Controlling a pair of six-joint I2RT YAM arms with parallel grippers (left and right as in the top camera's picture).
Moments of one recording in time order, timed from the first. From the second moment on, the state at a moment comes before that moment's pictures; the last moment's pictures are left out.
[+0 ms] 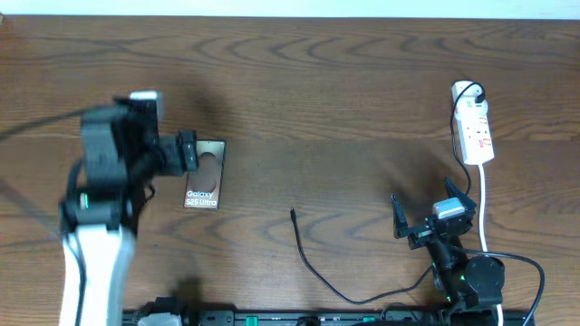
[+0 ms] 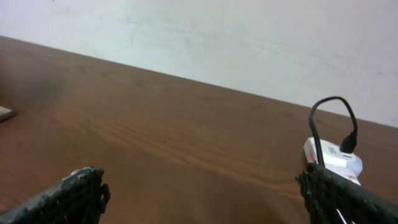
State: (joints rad) left arm 0.06 1.16 1.09 -0.79 0.14 -0.03; right arm 0.09 0.01 0.01 -0.06 -0.19 -0.12
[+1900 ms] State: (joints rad) left arm -0.02 1.74 1.16 -0.90 0.10 -0.03; right arm 0.09 0.01 0.01 -0.06 -0.19 -0.12
